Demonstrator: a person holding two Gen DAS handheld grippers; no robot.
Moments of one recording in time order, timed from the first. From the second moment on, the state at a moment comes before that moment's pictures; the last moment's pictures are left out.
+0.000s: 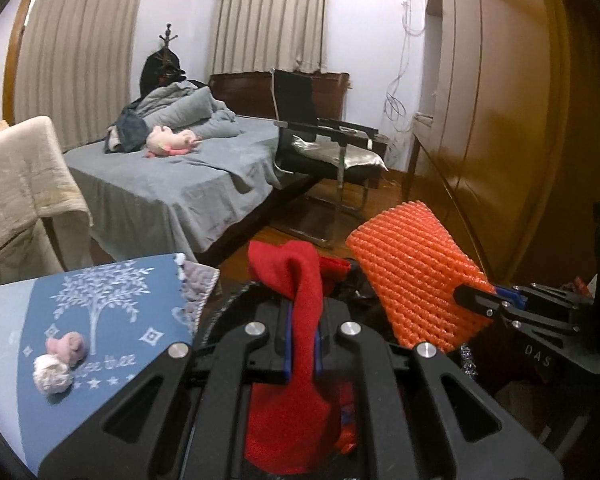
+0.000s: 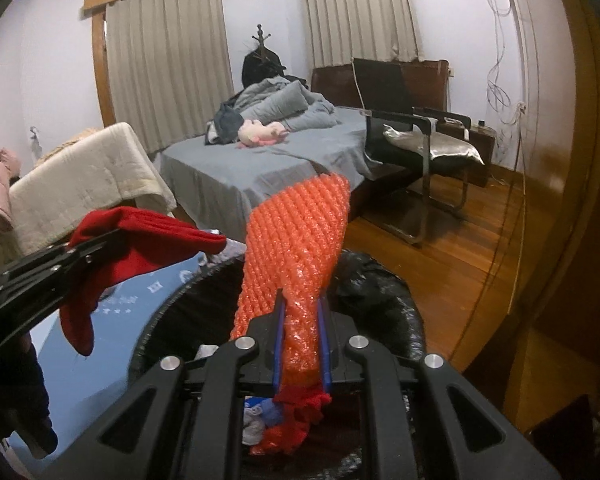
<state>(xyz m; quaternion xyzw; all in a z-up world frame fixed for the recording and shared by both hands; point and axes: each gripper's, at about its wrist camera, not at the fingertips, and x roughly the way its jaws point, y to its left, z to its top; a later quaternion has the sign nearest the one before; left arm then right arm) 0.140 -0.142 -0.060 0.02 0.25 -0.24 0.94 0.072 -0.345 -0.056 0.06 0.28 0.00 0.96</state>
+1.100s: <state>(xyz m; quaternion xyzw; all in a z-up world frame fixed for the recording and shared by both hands) 0.150 -0.046 -0.067 -0.01 0.26 -0.15 0.96 0.091 -0.312 -0.076 0.06 0.28 0.00 0.96</state>
